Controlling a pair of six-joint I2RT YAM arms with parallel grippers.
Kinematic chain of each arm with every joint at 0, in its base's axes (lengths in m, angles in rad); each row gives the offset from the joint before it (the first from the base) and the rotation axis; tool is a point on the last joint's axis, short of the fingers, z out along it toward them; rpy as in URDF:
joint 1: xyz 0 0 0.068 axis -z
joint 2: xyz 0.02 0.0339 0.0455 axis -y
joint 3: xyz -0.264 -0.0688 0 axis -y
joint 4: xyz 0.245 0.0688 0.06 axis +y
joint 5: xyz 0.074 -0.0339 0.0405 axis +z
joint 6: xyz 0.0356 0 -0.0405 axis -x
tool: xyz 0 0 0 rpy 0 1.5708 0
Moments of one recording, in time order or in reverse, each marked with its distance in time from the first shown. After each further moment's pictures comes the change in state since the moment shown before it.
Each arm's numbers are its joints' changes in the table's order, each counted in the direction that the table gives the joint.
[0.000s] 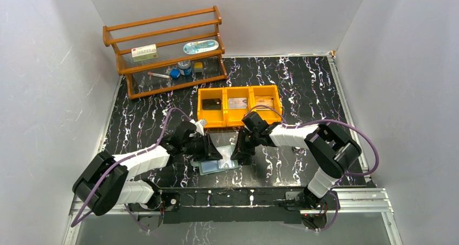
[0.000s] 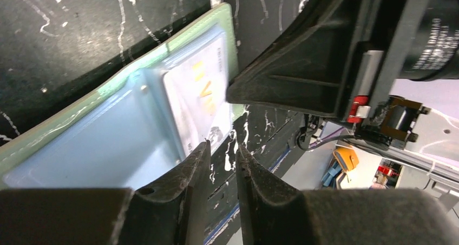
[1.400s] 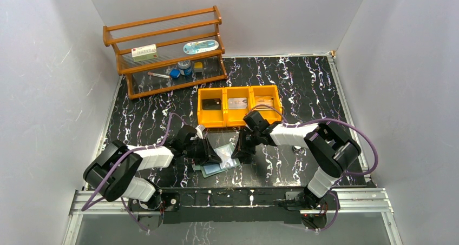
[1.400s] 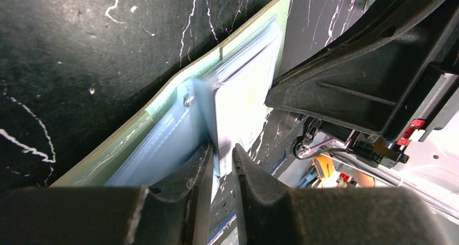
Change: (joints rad) left arm -0.013 -0.151 -0.062 -0.148 -0.022 0.126; right arm 0.016 -0.011 0.000 -0.017 0.014 -0.014
